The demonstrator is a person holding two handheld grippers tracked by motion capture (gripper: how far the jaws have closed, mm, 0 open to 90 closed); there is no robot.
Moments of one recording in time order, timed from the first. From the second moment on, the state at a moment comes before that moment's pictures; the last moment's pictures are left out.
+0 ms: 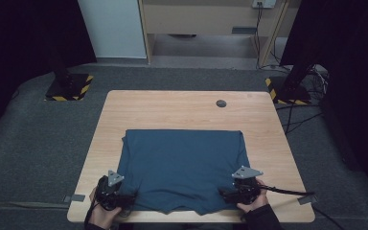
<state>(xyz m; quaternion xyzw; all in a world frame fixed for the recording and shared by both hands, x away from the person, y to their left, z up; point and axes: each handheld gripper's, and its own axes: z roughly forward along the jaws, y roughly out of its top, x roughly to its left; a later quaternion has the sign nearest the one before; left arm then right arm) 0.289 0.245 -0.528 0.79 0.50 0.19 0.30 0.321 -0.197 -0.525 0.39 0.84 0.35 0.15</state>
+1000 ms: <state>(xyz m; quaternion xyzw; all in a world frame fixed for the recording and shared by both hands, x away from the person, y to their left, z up) 0.308 0.220 -0.536 0.76 0.51 0.22 0.32 0.350 -0.219 -0.537 0.40 0.83 0.35 0.17</state>
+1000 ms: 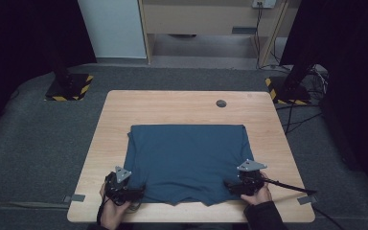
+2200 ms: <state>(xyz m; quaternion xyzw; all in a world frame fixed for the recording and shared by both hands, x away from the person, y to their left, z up) 0.324 0.176 -0.536 0.77 0.50 0.22 0.33 0.356 -0.264 -0.534 0.43 0.82 0.35 0.17</state>
